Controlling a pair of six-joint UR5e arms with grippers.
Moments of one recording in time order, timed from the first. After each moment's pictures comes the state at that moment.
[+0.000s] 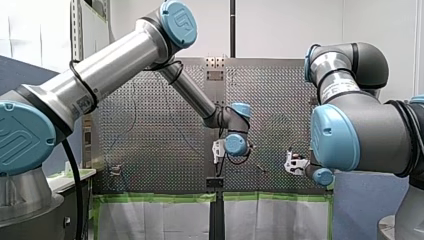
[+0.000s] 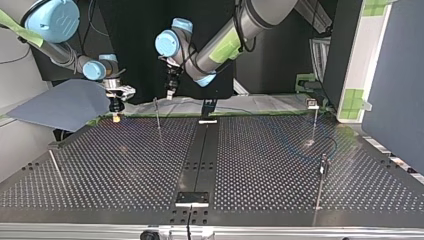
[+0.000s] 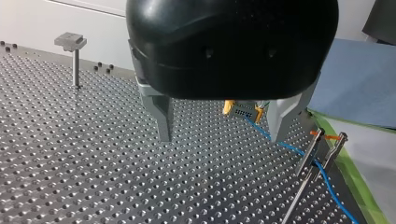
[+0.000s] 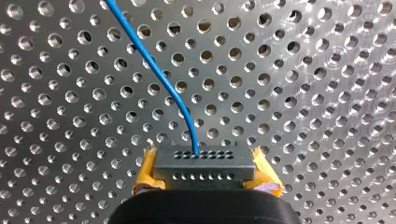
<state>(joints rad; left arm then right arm) -0.83 -2.42 -1.39 -2.67 -2.08 -1.75 1.62 -0.53 1.53 -1.05 1.21 1.68</state>
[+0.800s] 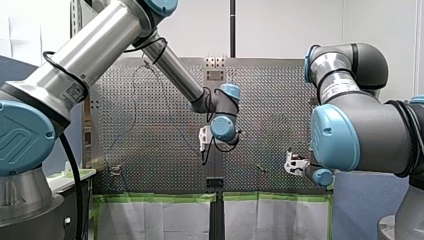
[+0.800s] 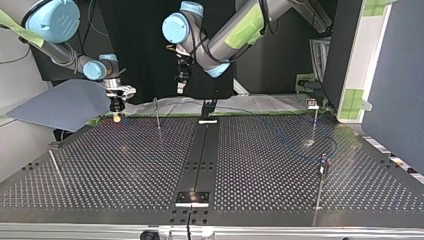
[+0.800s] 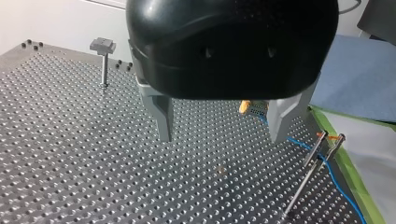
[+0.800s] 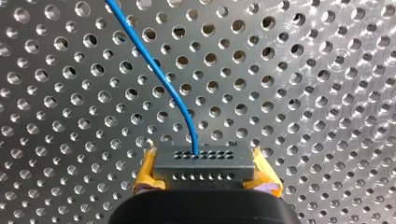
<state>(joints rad) -0.83 -2.21 -1.60 -2.70 -2.13 -1.76 1.62 -0.53 1.53 -1.05 1.20 1.68</state>
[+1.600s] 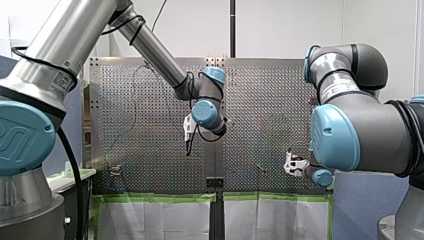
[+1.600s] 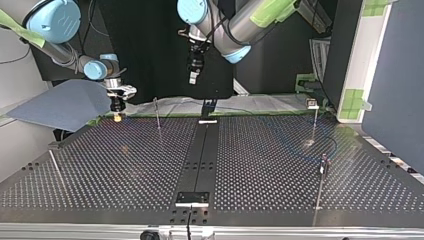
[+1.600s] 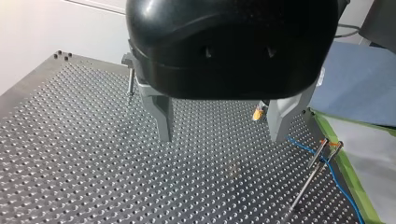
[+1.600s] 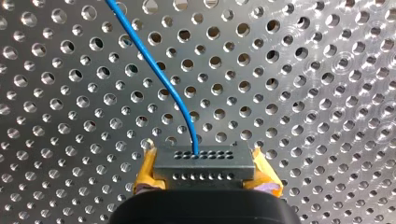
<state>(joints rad) -0.83 -2.00 -1.81 -2.70 -2.13 -1.76 1.63 -0.52 1.53 -1.05 1.20 1.68</state>
